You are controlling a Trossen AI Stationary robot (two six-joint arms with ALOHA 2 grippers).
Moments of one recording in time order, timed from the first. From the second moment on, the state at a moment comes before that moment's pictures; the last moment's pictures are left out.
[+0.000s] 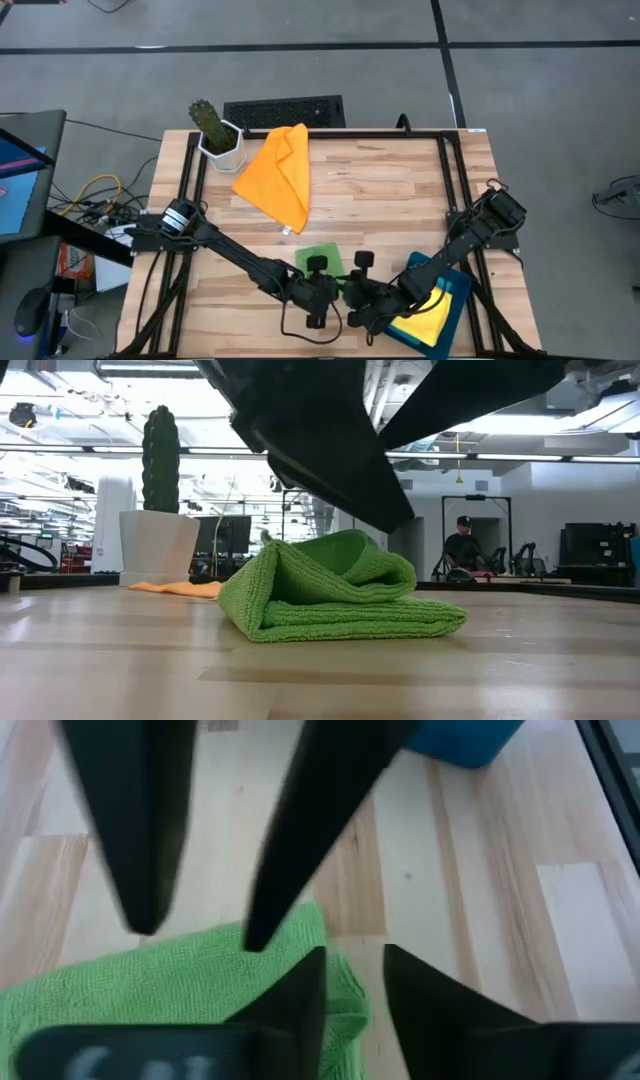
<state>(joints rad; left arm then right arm) -0.48 2.05 1.42 -0.23 -0.32 -0.33 0.67 1.86 1.22 -0.29 0.76 0.33</state>
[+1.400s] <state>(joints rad) -0.67 2.04 1.15 -0.11 -0.54 -0.76 0.63 2.01 1.22 -0.25 0.61 0.45</state>
